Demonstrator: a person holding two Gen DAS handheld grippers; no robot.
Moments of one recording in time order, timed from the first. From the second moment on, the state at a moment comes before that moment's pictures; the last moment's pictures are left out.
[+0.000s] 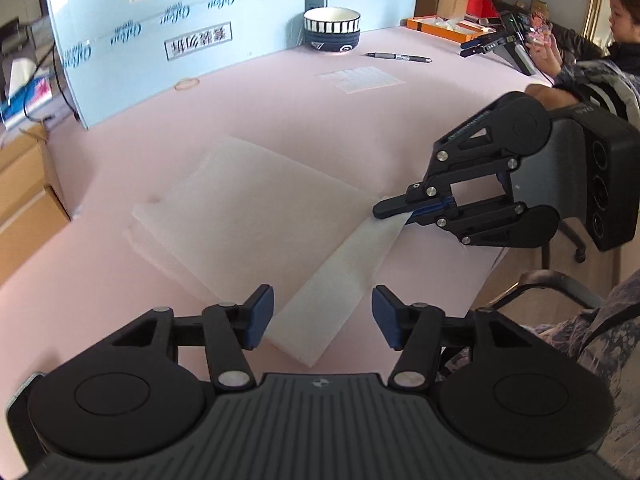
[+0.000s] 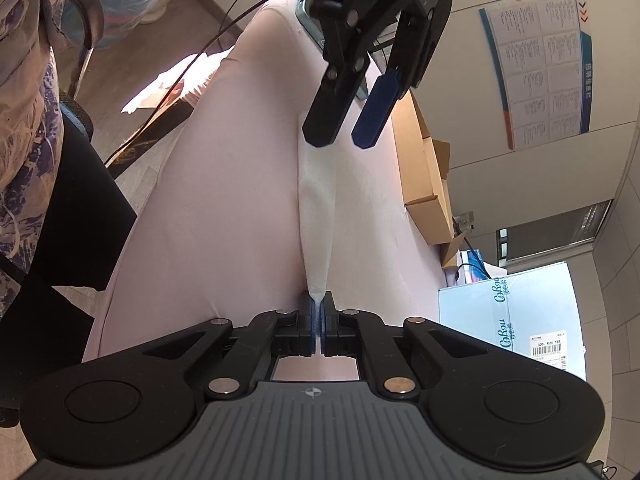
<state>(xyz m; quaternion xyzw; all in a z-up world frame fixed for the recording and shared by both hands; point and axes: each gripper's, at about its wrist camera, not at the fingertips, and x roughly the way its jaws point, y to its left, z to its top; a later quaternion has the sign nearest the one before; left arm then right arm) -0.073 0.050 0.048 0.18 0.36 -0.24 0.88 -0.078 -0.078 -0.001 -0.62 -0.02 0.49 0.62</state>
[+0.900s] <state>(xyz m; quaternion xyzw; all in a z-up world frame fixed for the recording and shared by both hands) -0.049 0.034 0.015 0.39 0.36 -0.24 0.81 0.022 -0.083 0.044 -0.34 0.20 0.64 0.66</state>
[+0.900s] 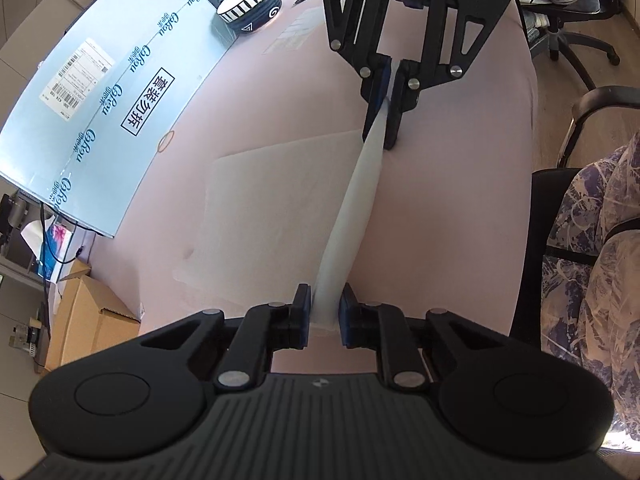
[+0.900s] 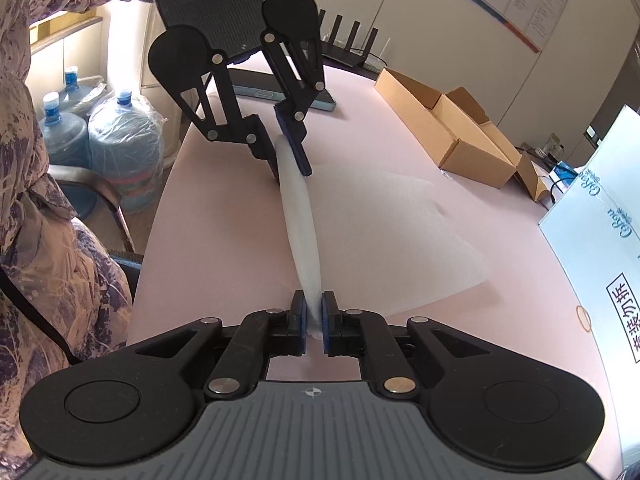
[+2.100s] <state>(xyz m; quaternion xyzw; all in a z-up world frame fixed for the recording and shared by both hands) 0.001 0.110 0.026 0.02 0.50 -0.30 0.82 0.054 -0.093 0.040 -0.14 0.33 0.59 0.72</state>
